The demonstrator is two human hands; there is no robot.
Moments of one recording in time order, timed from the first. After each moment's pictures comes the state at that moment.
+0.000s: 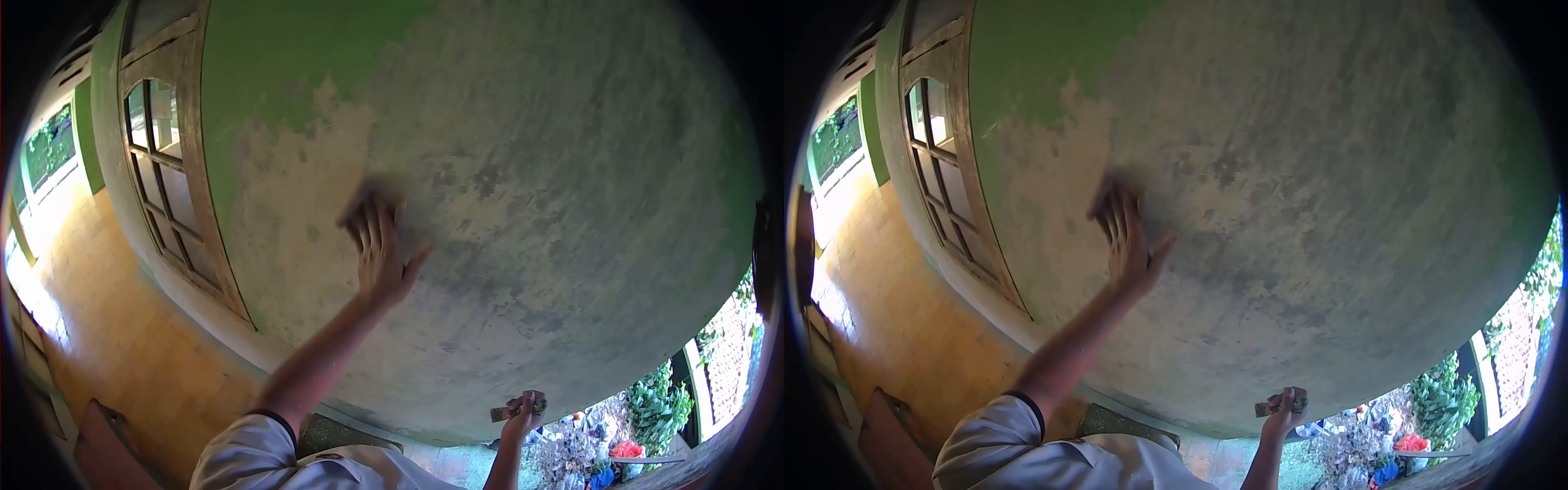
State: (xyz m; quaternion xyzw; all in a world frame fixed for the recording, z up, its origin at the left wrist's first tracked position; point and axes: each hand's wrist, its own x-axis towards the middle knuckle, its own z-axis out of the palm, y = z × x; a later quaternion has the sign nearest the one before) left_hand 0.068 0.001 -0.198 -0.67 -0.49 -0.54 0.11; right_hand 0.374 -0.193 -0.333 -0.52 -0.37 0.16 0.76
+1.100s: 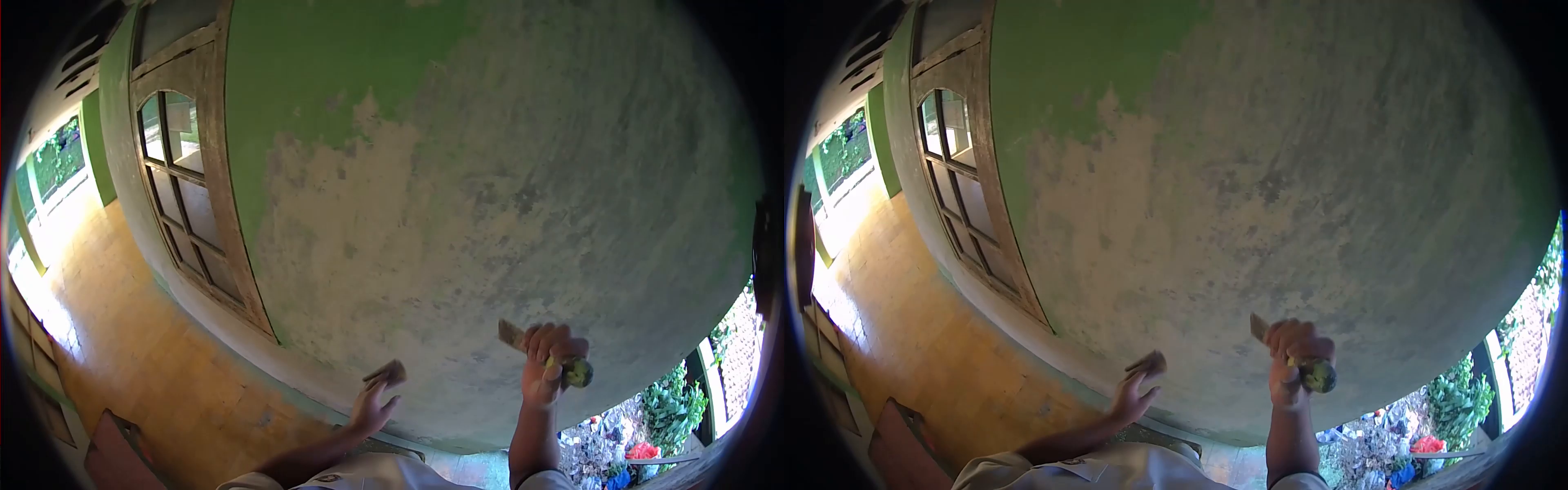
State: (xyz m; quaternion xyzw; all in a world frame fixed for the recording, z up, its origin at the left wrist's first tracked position) left_hand 0.023 -0.129 -0.448 -0.69 -0.48 -0.50 -0.22; right_hand 0.228 -0.129 -0.163 -0.13 -0.66 0.17 0.72
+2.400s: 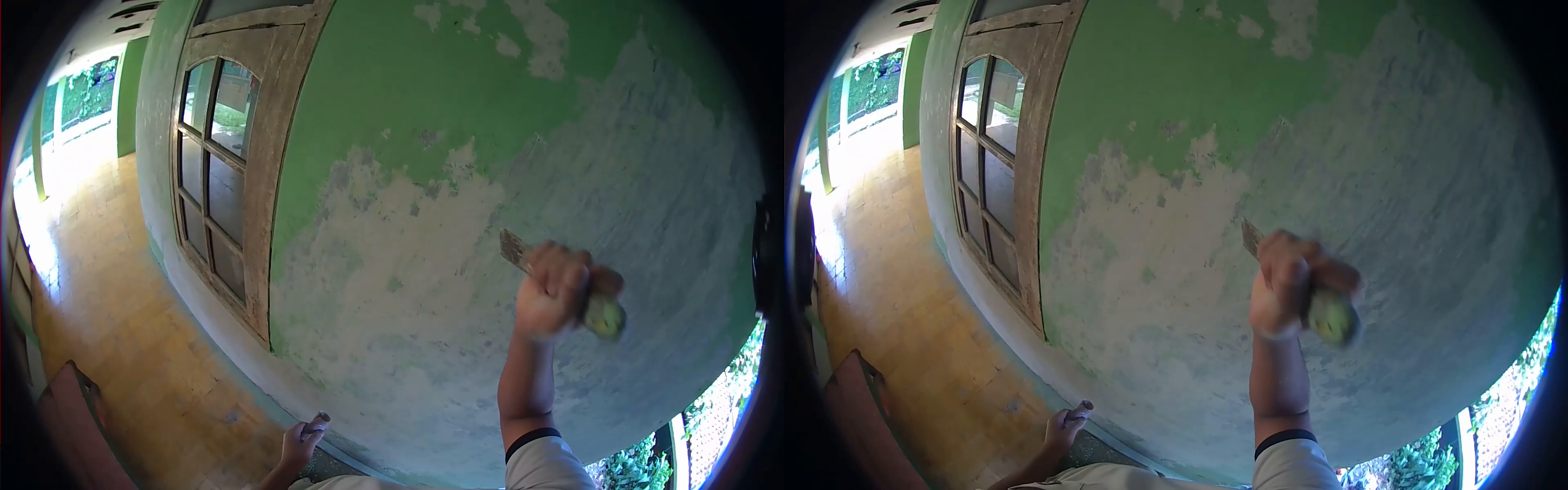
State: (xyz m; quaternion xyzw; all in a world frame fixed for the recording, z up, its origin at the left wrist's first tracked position) left_hand -0.088 -0.198 -0.503 -0.40 -0.61 -0.57 -0.37; right_hand 0.080 -0.030 -0.047 0.21 -0.68 0.11 0.70
